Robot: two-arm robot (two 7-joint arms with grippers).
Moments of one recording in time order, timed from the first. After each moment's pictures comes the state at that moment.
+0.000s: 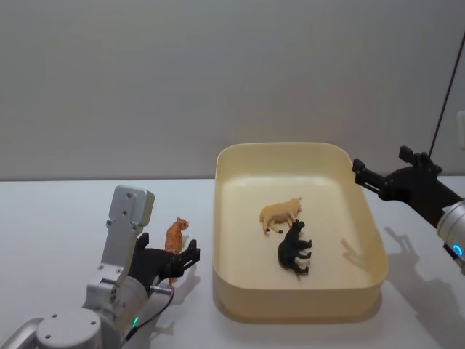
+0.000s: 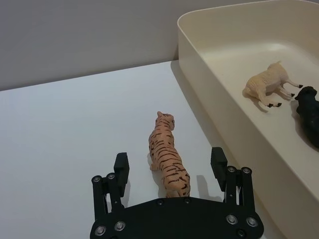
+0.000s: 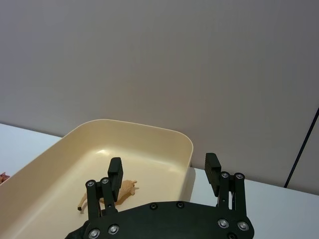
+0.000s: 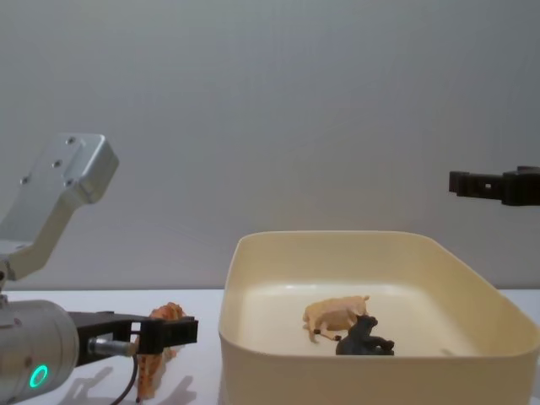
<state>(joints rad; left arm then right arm) -0.17 0.37 0.39 -1.64 -0.47 0.39 0.19 0.23 0.27 -0.15 -1.62 0.29 0.27 0.22</state>
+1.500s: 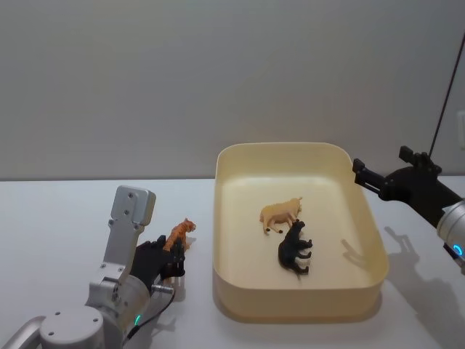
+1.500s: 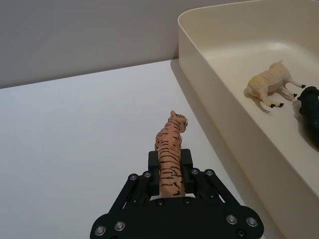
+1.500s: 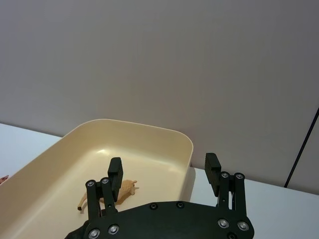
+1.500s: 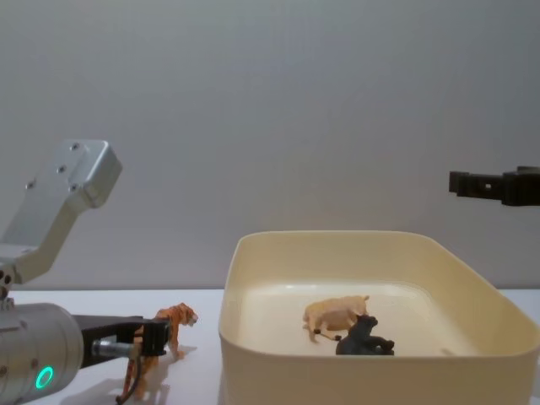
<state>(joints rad) -0.18 0.35 0.39 -1.61 -0.47 0.38 0.18 0.23 0.27 -0.15 -1.62 0.29 0.27 0.22</state>
